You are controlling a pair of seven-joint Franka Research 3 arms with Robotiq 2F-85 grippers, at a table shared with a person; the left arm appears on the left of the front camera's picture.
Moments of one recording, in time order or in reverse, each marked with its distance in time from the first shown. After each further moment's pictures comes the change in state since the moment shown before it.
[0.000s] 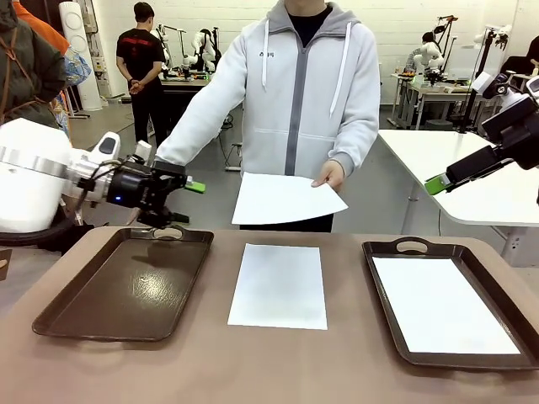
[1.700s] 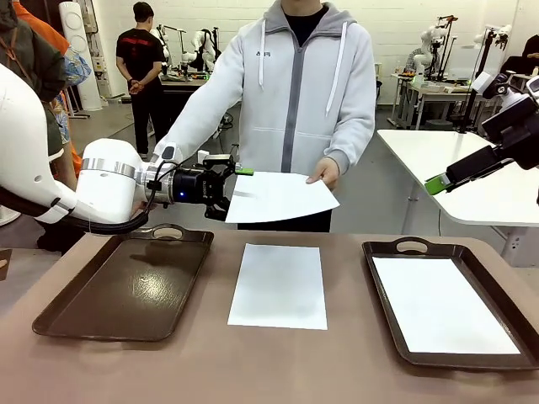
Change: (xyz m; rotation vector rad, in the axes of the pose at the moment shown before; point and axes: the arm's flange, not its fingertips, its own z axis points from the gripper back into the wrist) left arm 0.057 0.007 -0.107 -0.328 0.189 0.093; right arm 0.000 0.000 0.000 0.000 0.000 0.000
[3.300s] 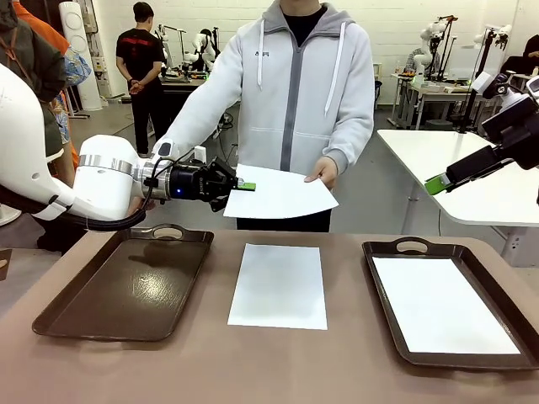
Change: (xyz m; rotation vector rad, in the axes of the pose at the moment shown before) left arm 0.007 -0.004 0.007 0.013 -0.005 -0.037; right arm 0.000 0.000 0.000 0.000 0.000 0.000
